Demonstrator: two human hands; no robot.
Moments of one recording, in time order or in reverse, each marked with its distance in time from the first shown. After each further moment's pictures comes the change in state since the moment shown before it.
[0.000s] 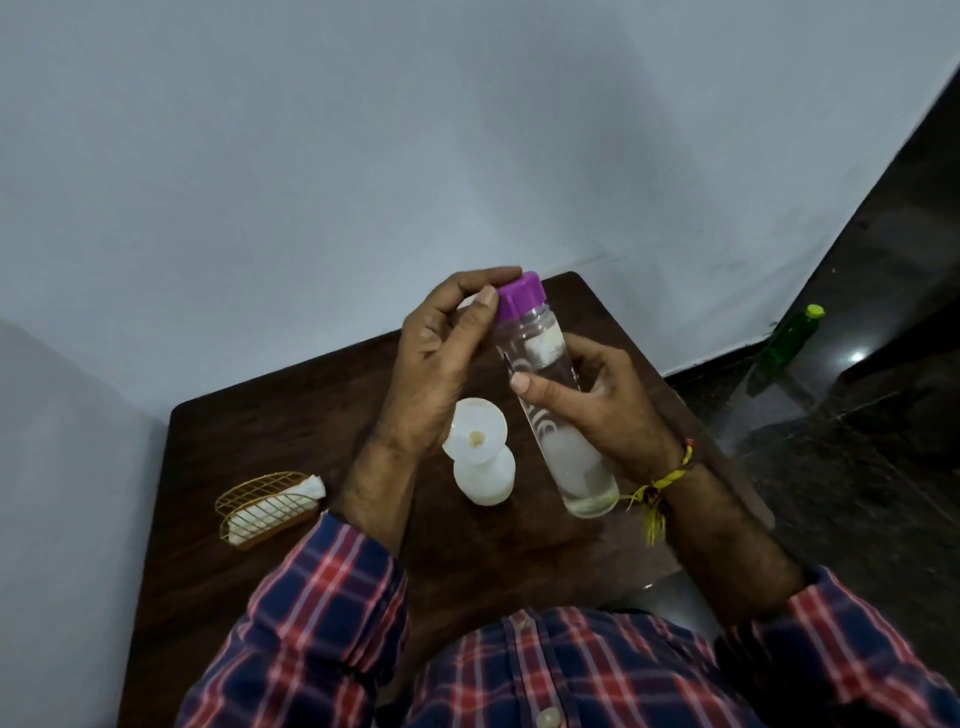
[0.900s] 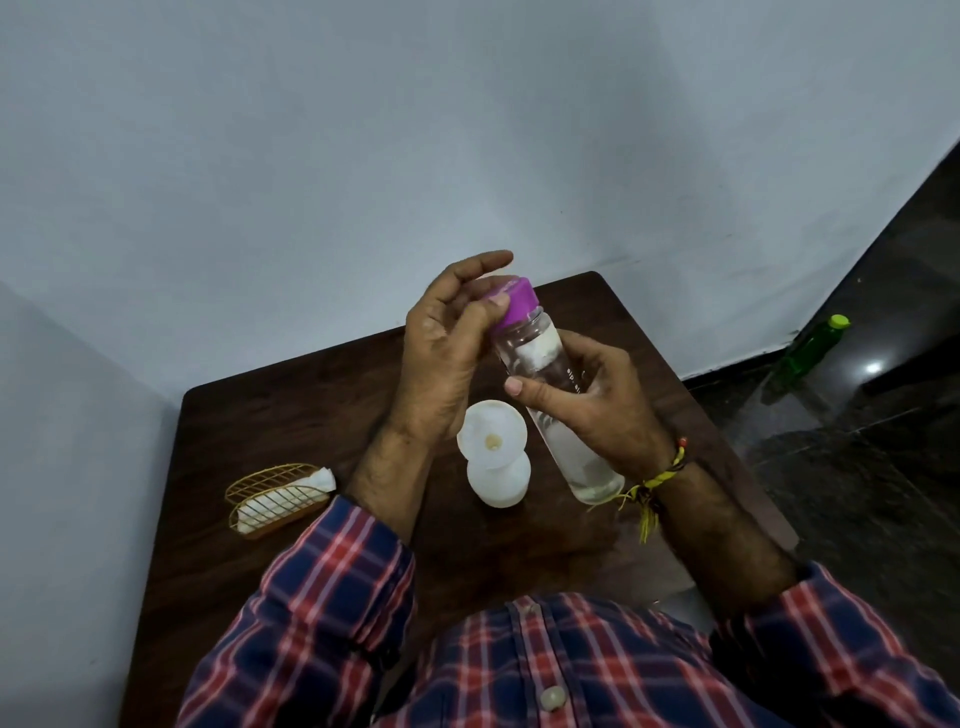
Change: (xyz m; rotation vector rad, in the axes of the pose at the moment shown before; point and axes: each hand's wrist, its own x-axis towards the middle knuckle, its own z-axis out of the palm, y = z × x) left_hand 0.018 -0.018 -0.019 -0.070 0.156 -0.075; right_hand 0.026 0.015 0.016 -0.129 -0.027 -0.056
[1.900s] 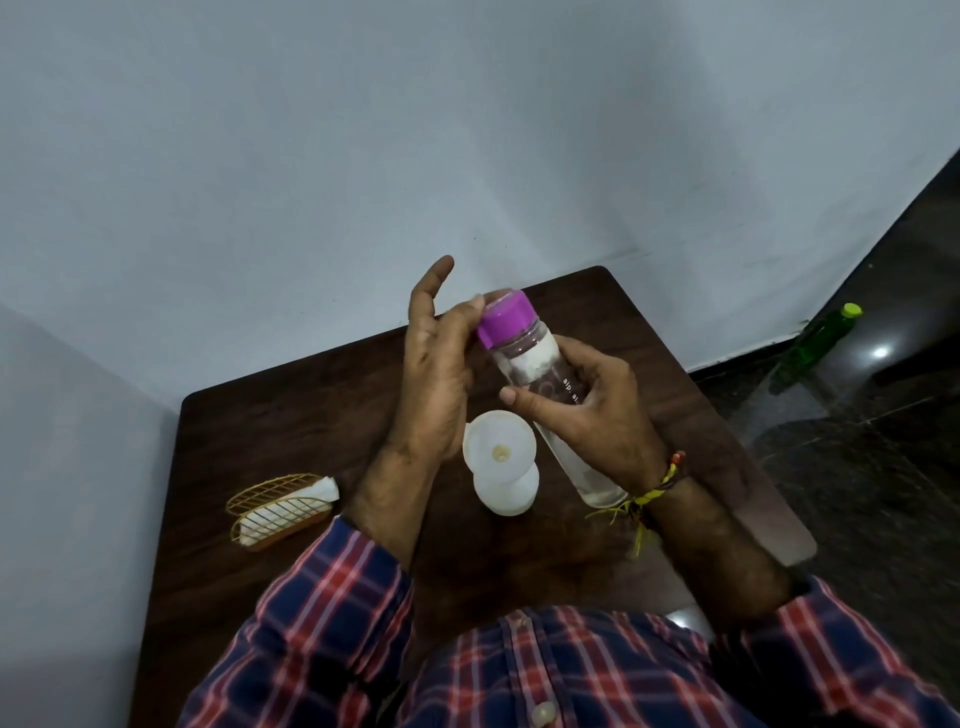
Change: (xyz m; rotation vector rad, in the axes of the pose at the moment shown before) left_hand 0.011 -0.014 -0.009 -0.042 0.102 -0.129; right_hand 0.015 0.020 0.008 -0.126 0.075 -0.024
